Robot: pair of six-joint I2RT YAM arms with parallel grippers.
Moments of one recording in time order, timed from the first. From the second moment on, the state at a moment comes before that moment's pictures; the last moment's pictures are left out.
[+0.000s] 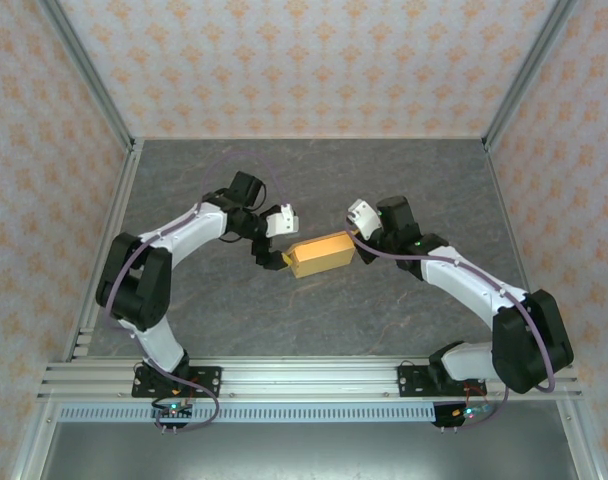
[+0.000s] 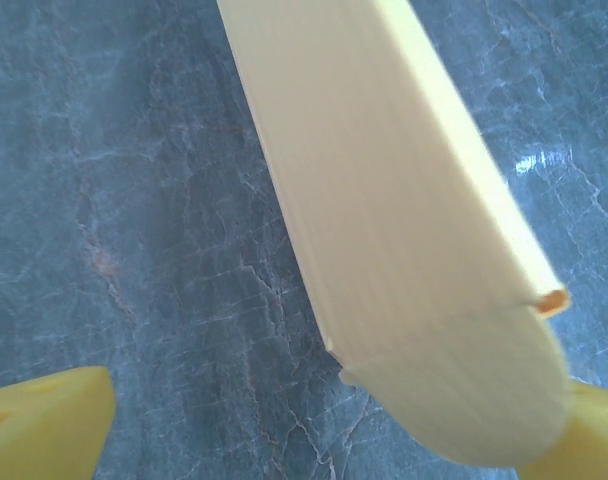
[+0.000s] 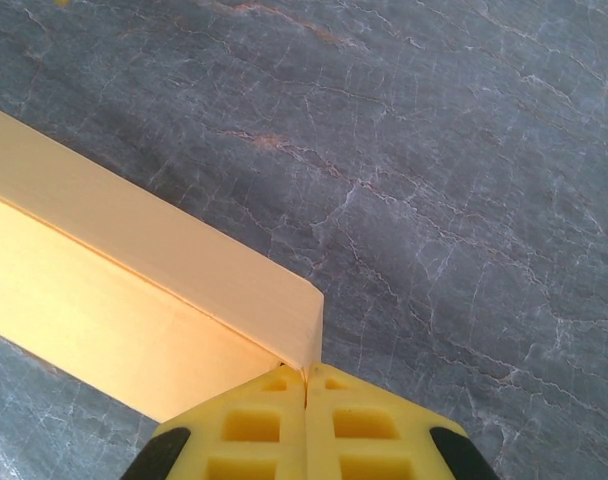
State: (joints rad) left arm -0.35 1.71 1.18 -0.61 0.65 1.00; right arm 0.46 1.32 0.81 -0.26 -0.14 -0.32
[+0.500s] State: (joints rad) left arm -0.44 1.47 0.98 -0.41 0.53 0.61; right arm 0.51 1.32 0.84 -0.32 -0.05 -0.24
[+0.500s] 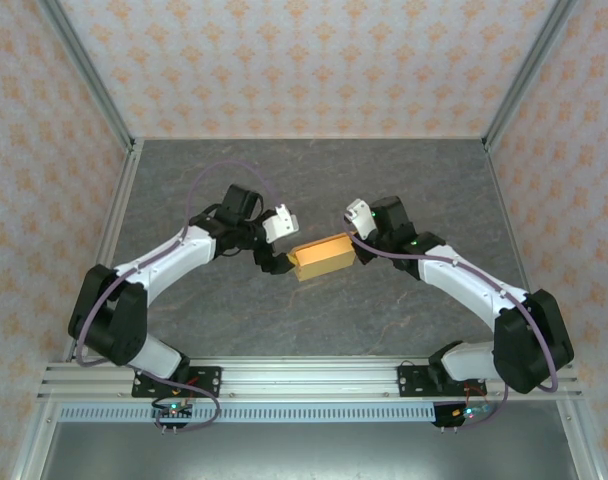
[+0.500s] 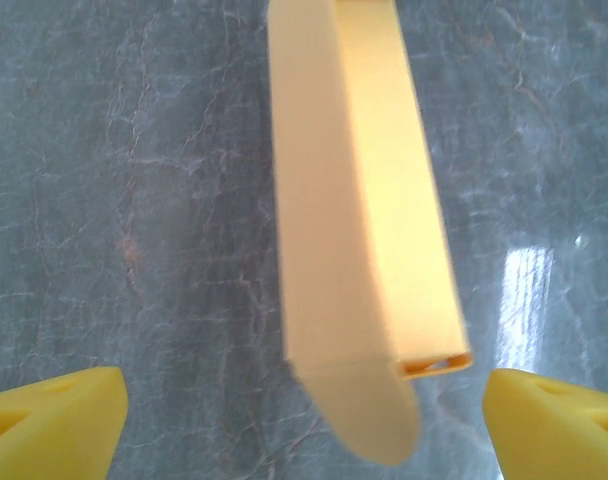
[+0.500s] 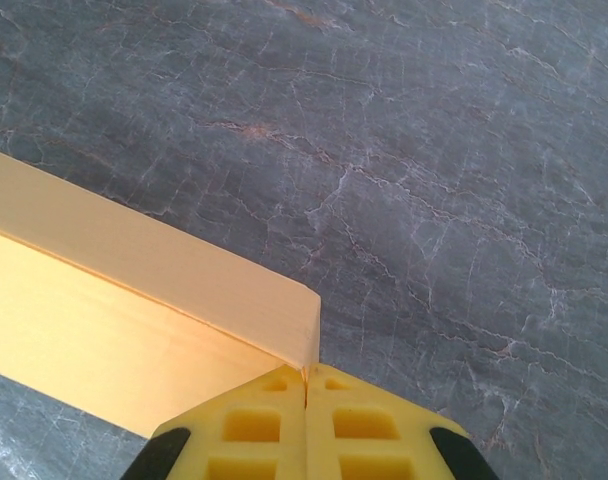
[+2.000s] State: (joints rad) left arm -0.63 1.63 1.07 -0.34 0.27 0.41; right arm 0.54 1.38 0.95 -0.43 0.02 -0.10
